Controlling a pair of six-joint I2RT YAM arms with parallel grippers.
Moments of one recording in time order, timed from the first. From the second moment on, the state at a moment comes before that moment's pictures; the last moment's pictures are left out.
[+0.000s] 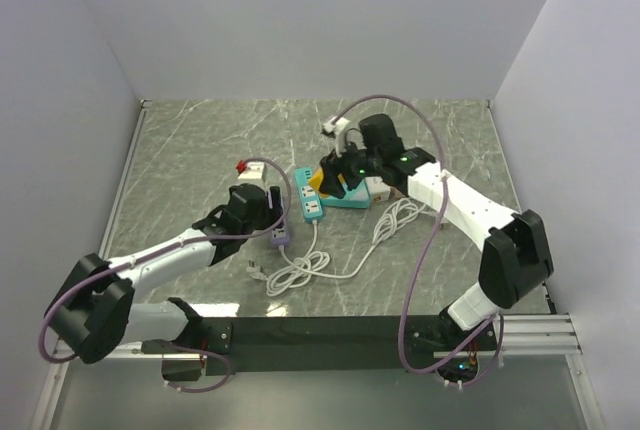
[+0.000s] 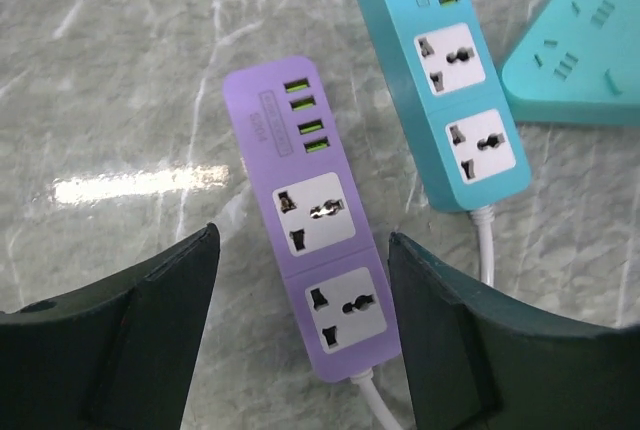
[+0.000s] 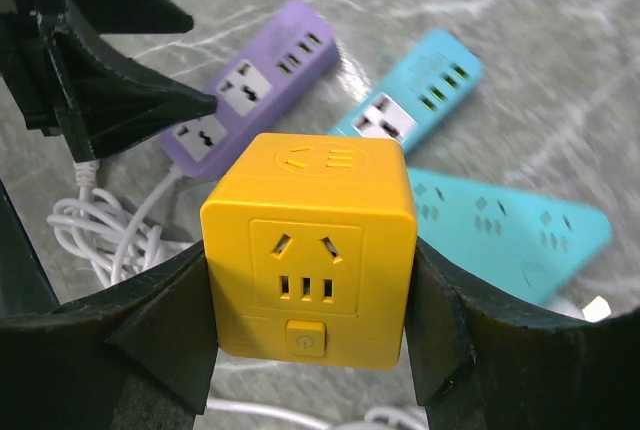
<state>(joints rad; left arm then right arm) -0.65 1.25 0.59 0.03 -0.32 -0.45 0.54 1.54 1.23 -0.36 -0.47 -0.15</state>
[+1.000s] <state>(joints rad) -0.36 0.95 0.40 0.07 -0.09 -0.66 0.86 2.02 1.66 -0.59 -0.37 -0.63</state>
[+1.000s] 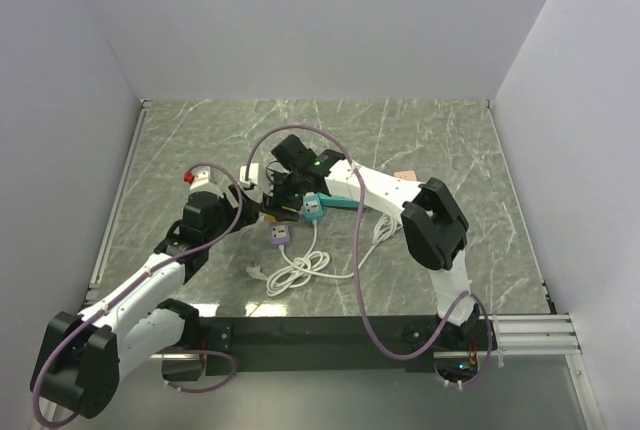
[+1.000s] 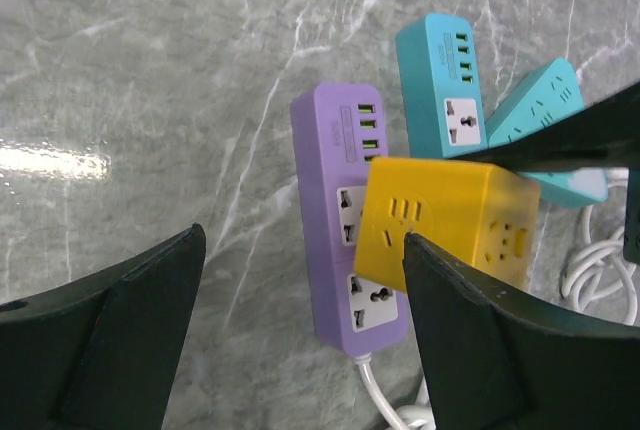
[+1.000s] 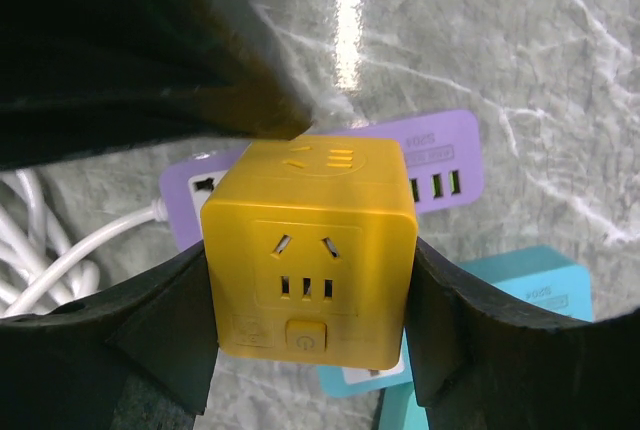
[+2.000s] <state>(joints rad) -0.31 0.98 0.39 0.10 0.01 -0.64 0.86 2.12 1.80 -0.75 -0.39 -0.70</state>
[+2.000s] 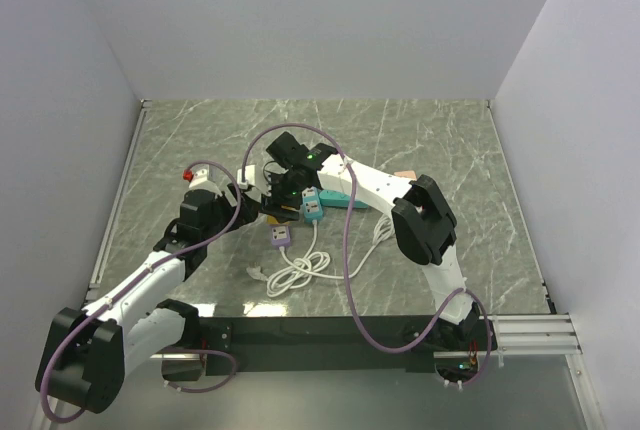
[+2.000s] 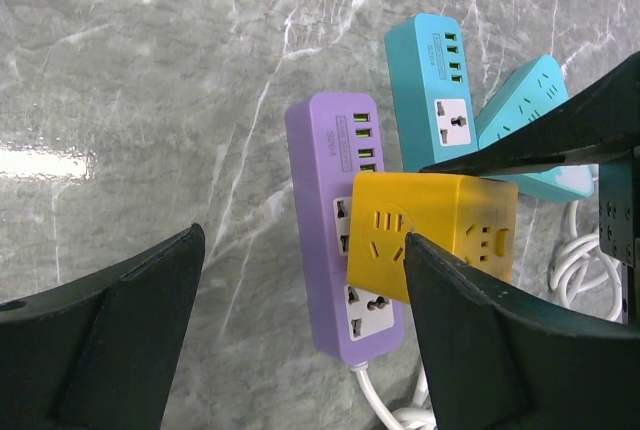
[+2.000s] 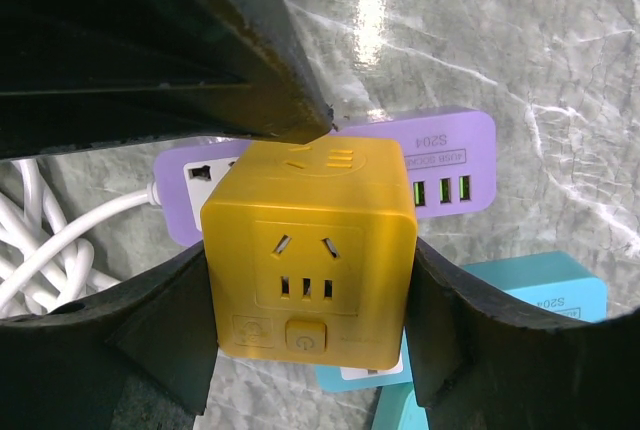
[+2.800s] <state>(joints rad) -0.29 1.00 0.38 0.11 0.02 -0.65 0.86 2.20 1.94 -0.86 -0.39 -0.72</state>
